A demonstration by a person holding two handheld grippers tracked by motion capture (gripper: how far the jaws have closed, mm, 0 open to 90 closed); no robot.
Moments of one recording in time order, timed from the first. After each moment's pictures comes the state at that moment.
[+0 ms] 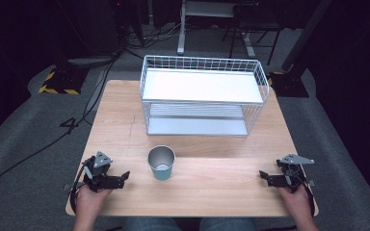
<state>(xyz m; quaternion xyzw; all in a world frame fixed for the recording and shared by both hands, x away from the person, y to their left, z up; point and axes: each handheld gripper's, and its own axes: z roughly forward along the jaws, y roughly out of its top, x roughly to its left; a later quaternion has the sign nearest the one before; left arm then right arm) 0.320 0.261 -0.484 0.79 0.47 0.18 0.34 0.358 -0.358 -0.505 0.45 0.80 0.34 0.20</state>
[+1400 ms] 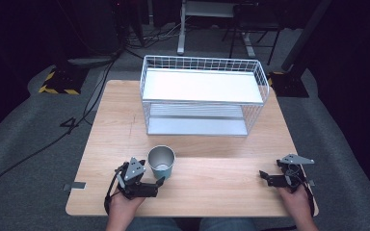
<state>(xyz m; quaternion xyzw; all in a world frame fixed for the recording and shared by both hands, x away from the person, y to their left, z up) 0.302 0.163 -0.479 0.78 0.39 0.16 0.45 0.358 -0.358 -0.505 0.45 0.80 0.34 0.20</state>
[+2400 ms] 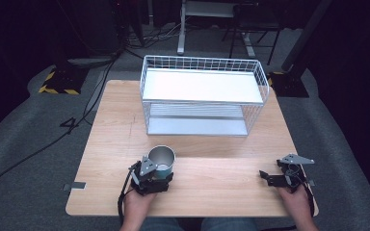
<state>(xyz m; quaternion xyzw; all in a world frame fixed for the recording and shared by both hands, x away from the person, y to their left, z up) 0.318 0.133 -0.500 0.78 0.43 0.16 0.43 0.358 -0.358 -0.505 0.46 0.80 0.34 0.20</state>
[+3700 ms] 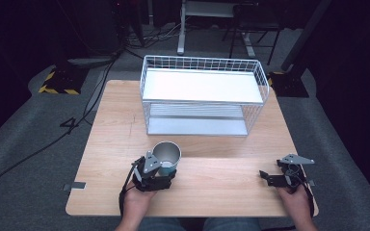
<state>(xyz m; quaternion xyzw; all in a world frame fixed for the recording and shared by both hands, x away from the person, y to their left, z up) 0.318 0.123 -0.464 0.80 0.39 0.17 0.42 0.357 -0.358 -0.505 0.46 0.80 0.34 0.20</state>
